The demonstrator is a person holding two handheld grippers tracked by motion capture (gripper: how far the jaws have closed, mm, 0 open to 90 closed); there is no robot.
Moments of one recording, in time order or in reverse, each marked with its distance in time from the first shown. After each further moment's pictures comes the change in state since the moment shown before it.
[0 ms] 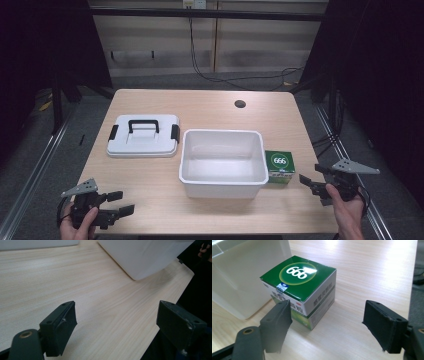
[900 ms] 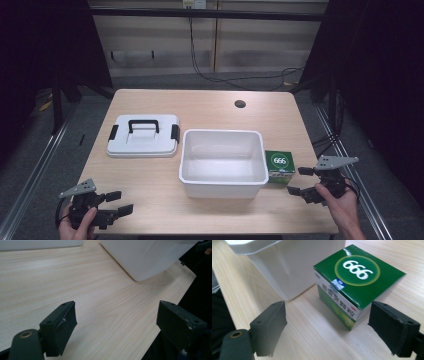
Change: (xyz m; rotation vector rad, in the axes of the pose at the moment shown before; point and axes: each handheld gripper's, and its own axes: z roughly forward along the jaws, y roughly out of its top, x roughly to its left) left arm 0.000 -0.001 -0.002 -0.011 0.016 -0.011; right arm 0.024 0.025 0.013 0.187 0.271 -0.170
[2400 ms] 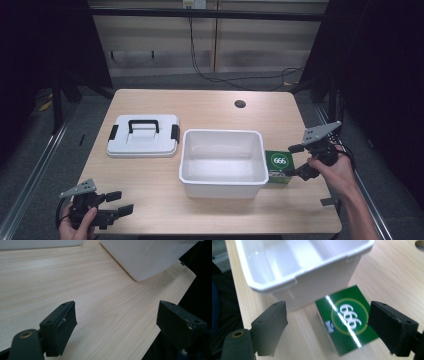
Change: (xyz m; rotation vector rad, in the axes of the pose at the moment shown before) left arm 0.001 0.000 0.001 0.001 -0.002 0.000; right arm -0.013 0.088 0.001 0.151 0.113 -0.225
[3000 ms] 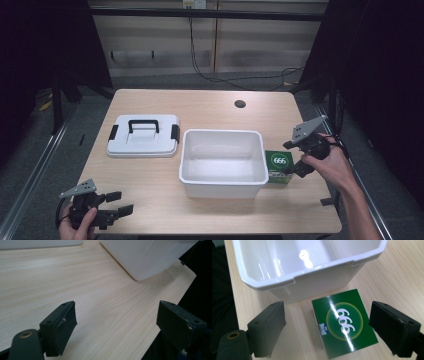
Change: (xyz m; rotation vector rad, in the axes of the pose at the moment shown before) left arm 0.000 0.000 0.000 0.004 -0.001 0.002; right arm -0.003 0.025 0.009 0.135 0.010 -0.143
